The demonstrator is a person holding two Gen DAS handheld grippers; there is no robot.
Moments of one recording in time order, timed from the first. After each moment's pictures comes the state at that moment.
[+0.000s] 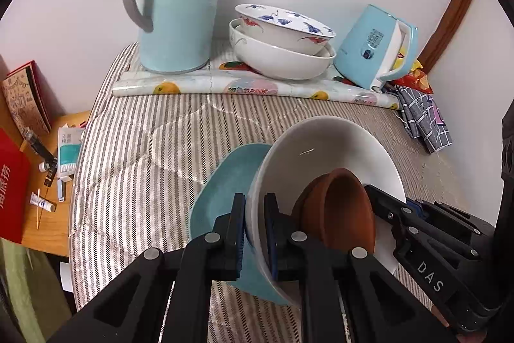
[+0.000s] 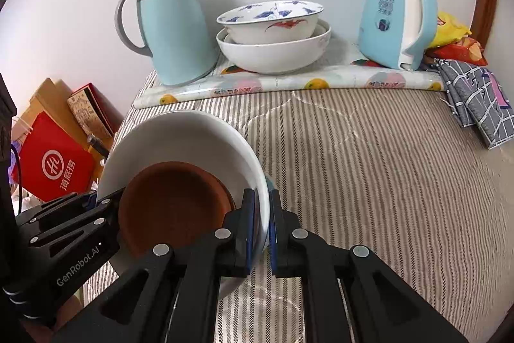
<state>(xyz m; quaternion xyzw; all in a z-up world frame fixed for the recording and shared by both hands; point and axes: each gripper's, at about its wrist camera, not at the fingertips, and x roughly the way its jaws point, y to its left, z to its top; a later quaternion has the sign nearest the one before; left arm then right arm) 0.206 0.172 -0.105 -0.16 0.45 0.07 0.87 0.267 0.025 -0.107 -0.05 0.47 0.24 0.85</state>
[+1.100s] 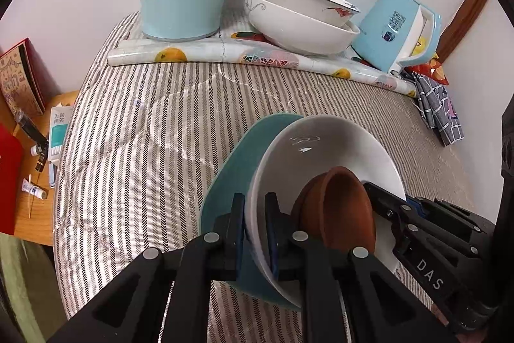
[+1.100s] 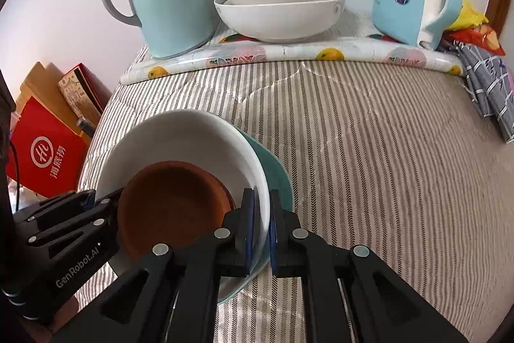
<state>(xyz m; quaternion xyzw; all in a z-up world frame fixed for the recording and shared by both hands) 0.221 0.187 -0.143 -0.17 0.49 0.07 0.85 0.284 0.043 -0.144 -0.06 0.50 0.24 0.83</state>
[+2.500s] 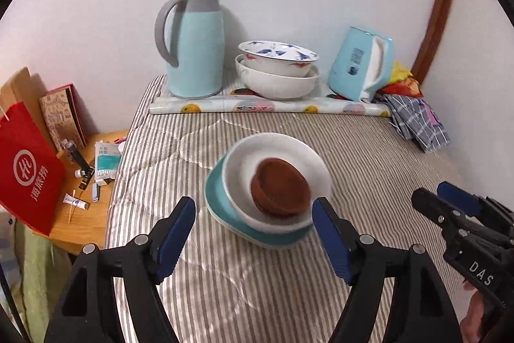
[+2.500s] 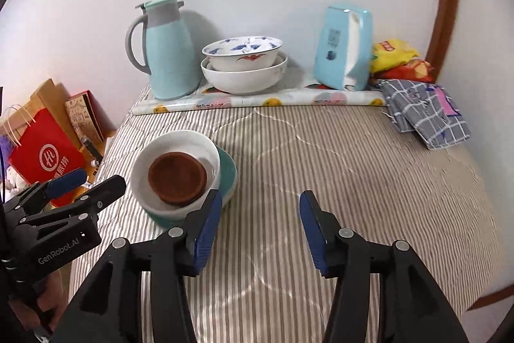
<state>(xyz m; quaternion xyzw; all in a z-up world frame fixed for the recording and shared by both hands) 0.125 0.119 -0.055 -0.10 0.39 0.12 0.91 0.183 -0.056 -0.050 -0.06 0.40 0.20 0.89</state>
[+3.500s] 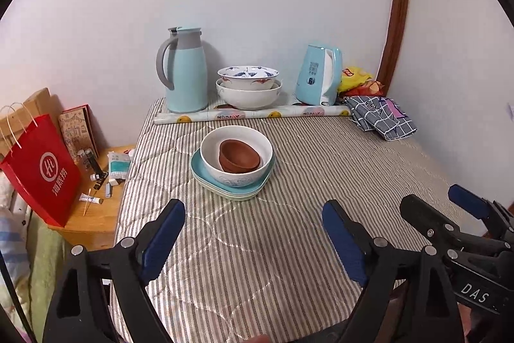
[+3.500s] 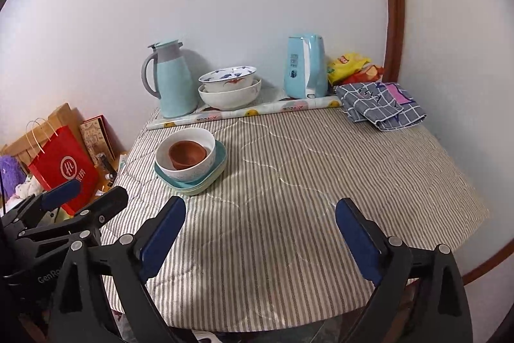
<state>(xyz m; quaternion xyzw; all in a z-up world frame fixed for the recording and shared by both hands) 0.016 0.033 -0.011 -0.07 0.34 0.12 0.93 0.065 -0.139 -0.020 -0.02 0.33 0.18 0.93</state>
